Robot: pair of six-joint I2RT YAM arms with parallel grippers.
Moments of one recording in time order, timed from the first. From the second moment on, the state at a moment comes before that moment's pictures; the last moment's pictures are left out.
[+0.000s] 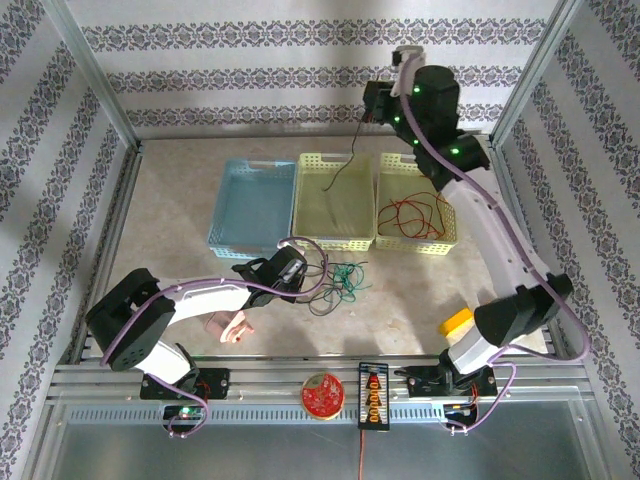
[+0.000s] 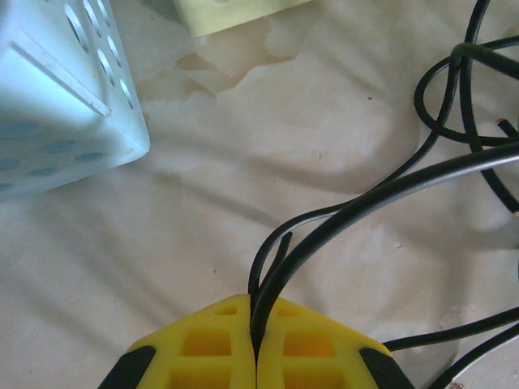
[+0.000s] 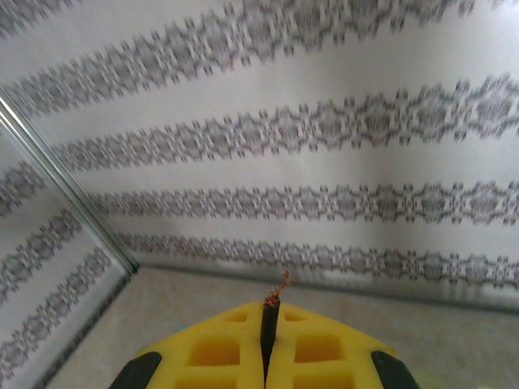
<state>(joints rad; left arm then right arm) -0.80 1.52 0.72 -0.23 -0.23 -0.42 0.38 1.61 1.84 -0.40 -0.07 0.32</state>
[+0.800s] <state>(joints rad) -0.80 1.49 0.72 -0.23 -0.22 -0.43 0.45 1.77 1.46 -0.35 -0.05 0.32</state>
